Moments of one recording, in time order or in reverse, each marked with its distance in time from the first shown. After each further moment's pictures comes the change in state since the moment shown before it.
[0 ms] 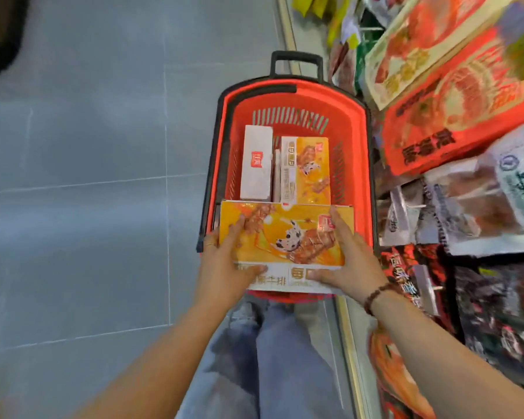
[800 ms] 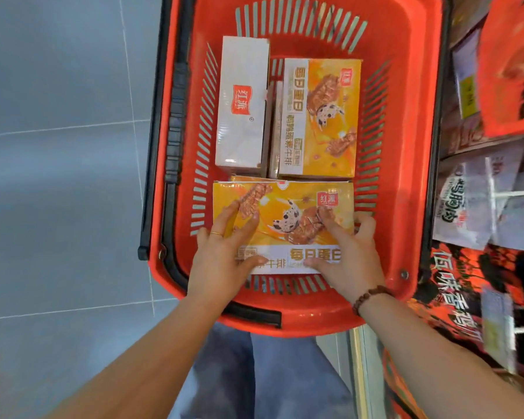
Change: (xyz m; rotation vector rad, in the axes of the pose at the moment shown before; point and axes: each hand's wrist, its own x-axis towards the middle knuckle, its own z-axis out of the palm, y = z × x) left_hand 0.090 -0.080 0.112 0.352 -0.150 0.032; right_hand 0.120 0.102 0.089 -0.092 0.023 0.049
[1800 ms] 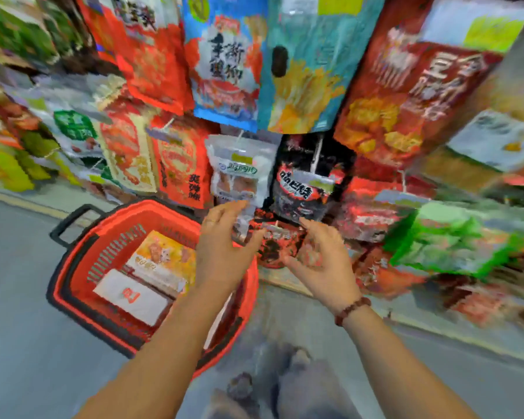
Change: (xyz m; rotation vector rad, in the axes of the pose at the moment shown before) left_hand -0.153 0.244 -0.227 -0.264 -0.251 1.162; right_hand -0.350 -0.174 -0.130 0.454 1.151 0.401
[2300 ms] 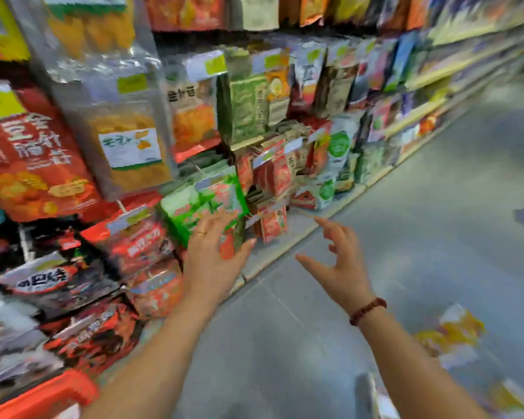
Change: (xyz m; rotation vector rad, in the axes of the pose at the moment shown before) left_hand -0.135 0.262 0.164 -0.305 -0.658 0.628; right_hand -0.291 0.039 -0.240 -0.166 0.897 0.513
